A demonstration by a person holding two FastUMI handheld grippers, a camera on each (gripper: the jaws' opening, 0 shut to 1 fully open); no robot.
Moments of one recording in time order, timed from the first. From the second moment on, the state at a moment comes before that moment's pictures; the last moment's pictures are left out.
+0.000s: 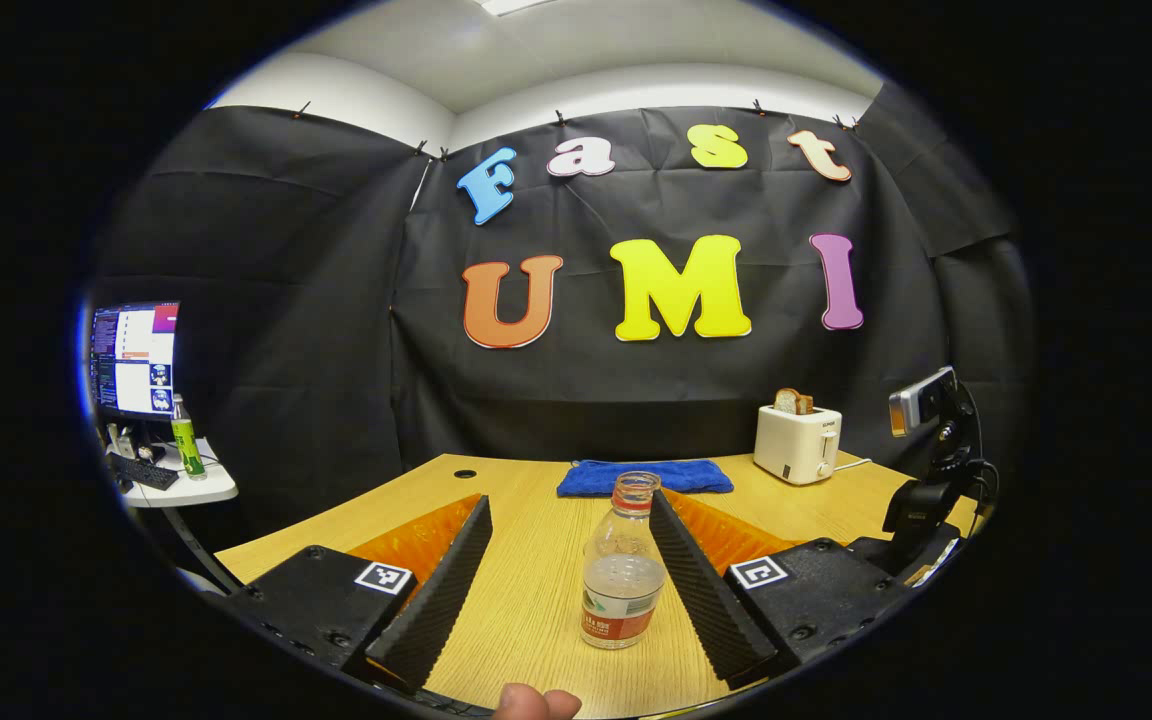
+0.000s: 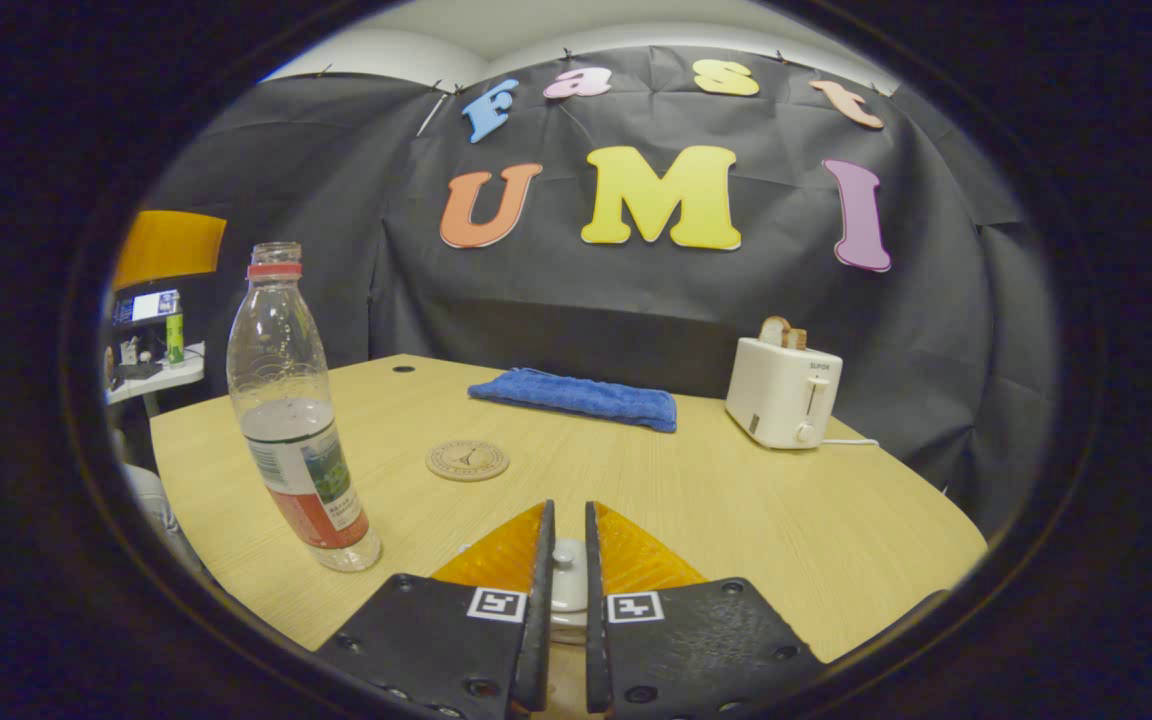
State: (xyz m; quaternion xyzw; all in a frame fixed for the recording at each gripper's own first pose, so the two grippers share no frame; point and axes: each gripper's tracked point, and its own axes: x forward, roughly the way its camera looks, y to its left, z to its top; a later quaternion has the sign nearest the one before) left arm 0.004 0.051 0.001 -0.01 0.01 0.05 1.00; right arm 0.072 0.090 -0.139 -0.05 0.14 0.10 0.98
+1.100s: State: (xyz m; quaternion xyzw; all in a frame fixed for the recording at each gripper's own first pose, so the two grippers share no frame) left arm 0.015 0.011 -0.147 -0.05 0.17 -0.05 0.98; right arm 0.061 0.073 -0.093 -0.04 0.10 0.13 0.99
